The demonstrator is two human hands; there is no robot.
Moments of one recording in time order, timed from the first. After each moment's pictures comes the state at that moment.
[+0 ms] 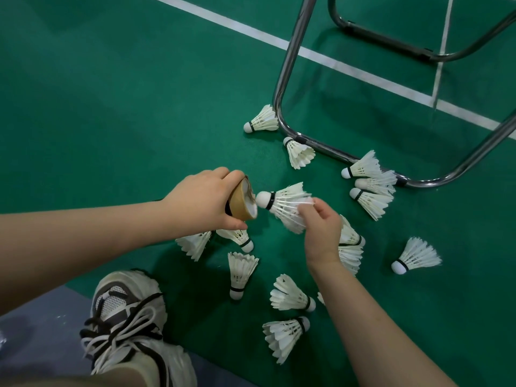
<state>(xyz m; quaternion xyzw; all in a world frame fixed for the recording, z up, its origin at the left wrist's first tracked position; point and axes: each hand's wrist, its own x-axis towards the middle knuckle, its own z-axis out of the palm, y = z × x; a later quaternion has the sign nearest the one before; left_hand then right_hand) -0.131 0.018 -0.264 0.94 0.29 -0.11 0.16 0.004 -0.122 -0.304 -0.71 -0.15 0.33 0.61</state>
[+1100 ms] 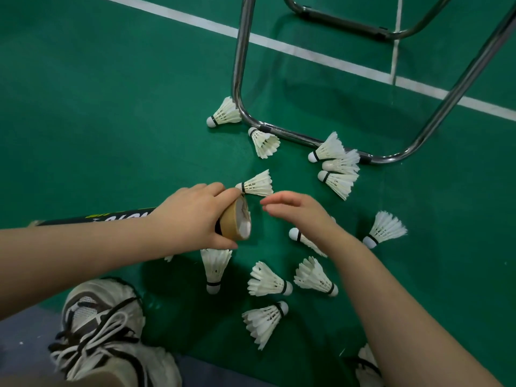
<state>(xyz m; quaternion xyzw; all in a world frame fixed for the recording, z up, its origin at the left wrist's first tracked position) -0.106 -0.020 -0.261 0.96 0.19 -0.14 0.14 0.059 -0.150 -0.281 -0.70 -0.28 0.53 0.39</state>
